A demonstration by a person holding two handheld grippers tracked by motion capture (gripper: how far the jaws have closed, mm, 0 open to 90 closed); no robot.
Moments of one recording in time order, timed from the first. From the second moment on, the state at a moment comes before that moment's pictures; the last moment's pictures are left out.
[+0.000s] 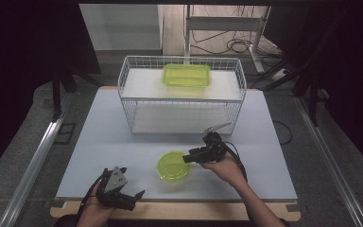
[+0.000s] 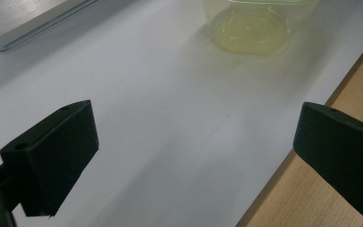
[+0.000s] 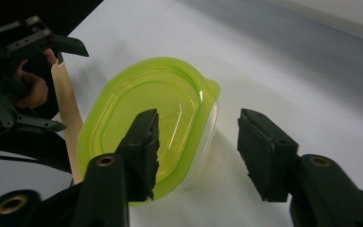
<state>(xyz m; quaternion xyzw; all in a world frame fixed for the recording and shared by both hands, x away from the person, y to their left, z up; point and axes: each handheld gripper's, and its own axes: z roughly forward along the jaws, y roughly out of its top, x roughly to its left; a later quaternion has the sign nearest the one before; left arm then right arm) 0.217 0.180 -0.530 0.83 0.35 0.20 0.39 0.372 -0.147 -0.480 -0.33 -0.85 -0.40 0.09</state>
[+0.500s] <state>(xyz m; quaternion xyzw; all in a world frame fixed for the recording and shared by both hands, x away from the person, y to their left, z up) 0.215 0.178 -0.530 0.84 0.34 0.20 0.38 0.391 -0.140 -0.494 -0.35 -0.84 -0.38 0.17</state>
